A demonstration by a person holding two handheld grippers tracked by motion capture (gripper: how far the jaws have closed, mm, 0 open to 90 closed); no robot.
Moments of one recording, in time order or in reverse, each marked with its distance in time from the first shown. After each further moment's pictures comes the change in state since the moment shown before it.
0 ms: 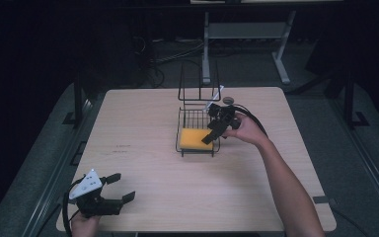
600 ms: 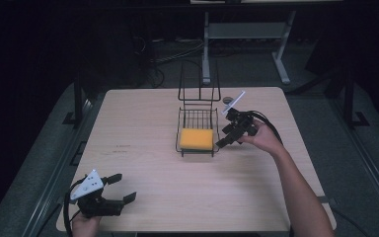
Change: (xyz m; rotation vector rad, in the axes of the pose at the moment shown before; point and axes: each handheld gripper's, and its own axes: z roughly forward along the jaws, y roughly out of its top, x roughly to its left) left arm -0.003 0.001 0.002 0.009 -0.005 0.014; right arm -0.003 -0.055 -0.019 -0.069 -0.002 0.096
